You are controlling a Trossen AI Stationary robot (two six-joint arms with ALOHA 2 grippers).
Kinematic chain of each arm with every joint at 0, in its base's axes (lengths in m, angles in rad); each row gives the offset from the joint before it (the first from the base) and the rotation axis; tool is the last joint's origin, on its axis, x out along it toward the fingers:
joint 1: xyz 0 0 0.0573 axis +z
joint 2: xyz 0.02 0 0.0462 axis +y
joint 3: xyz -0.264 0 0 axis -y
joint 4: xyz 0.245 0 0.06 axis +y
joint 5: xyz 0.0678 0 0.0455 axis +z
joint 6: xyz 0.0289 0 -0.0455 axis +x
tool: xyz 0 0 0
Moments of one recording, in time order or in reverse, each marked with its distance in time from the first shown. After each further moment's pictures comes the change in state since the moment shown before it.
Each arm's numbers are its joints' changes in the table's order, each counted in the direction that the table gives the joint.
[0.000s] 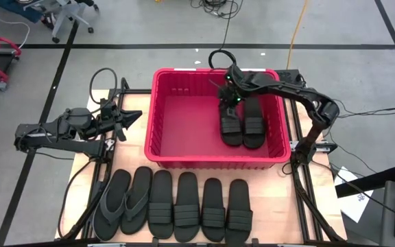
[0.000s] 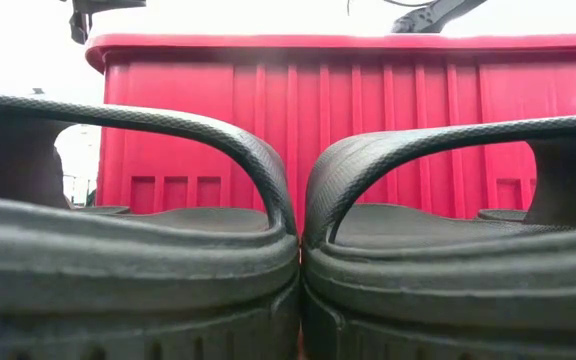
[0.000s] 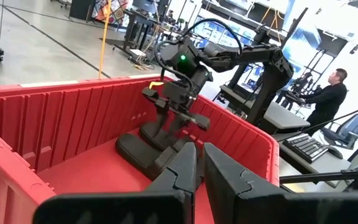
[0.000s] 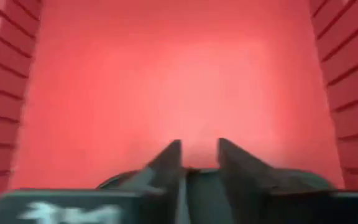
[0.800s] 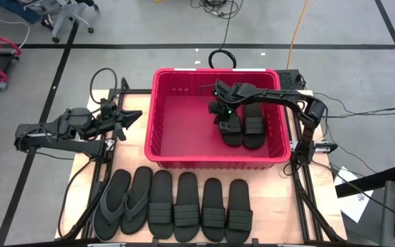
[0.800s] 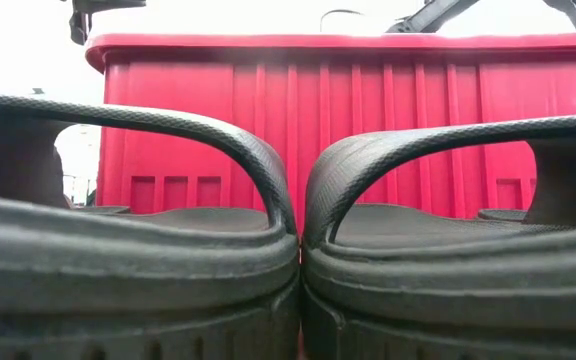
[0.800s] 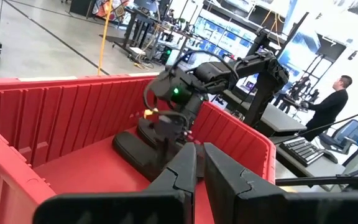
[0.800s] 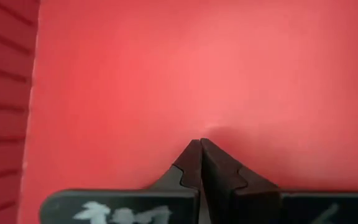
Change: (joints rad) left arm 0.000 0.000 0.000 0.000 0.001 -0.036; right arm 0.117 0.126 0.001 0.044 -0.030 0.069
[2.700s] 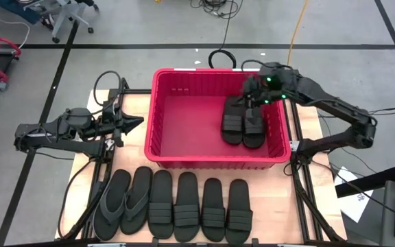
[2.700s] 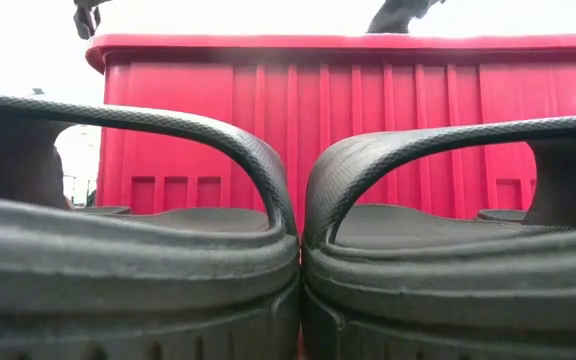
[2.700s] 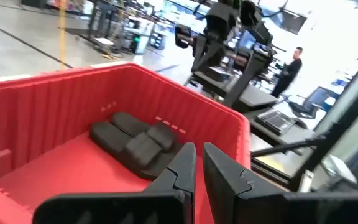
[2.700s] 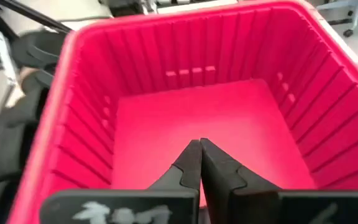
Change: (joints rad) left arm 0.000 0.000 0.000 0.001 -0.172 0.090; right arm 0.049 -0.644 -0.001 0.031 -0.045 0.280
